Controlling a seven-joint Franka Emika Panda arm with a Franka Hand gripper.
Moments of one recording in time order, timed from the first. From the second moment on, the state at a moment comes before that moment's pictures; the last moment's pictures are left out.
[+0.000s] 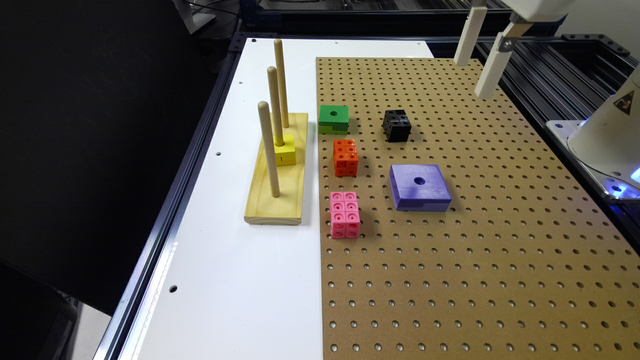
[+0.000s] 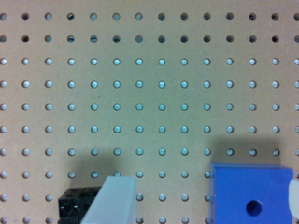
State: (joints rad) arm 0.01 -0.53 0.08 -2.83 0.05 2.30 0.81
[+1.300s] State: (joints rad) arm 0.03 -0.46 0.10 -2.76 0.06 2.35 0.84
